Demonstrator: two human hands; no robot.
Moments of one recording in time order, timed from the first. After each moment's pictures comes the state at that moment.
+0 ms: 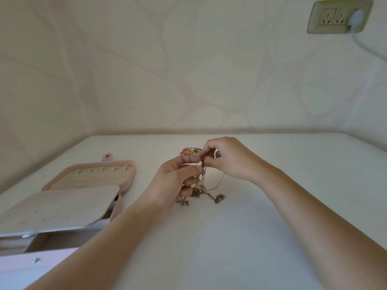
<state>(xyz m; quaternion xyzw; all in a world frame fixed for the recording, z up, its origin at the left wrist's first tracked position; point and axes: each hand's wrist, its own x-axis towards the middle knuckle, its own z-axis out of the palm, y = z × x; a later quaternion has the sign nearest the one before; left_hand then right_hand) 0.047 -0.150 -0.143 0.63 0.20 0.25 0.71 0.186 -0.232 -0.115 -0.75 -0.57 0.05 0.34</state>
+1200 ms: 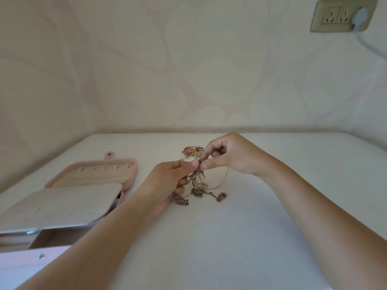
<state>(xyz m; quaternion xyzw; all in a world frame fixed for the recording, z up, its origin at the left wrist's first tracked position) 0.042 -0.134 -0.148 0.65 0.23 0.22 0.69 0.190 -0.237 -0.107 -0.69 -0.57 0.19 0.42</state>
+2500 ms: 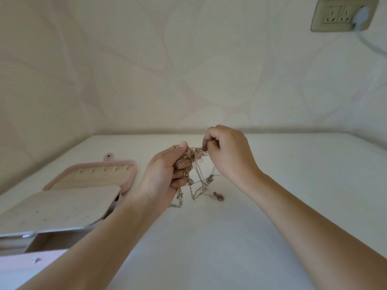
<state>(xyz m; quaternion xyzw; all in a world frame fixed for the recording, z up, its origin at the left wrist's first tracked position) 0.043 -0.147 -0.125 0.56 0.18 0.29 0.75 0.168 -0.221 -0.114 -0.75 -0.49 -0.14 0.42</state>
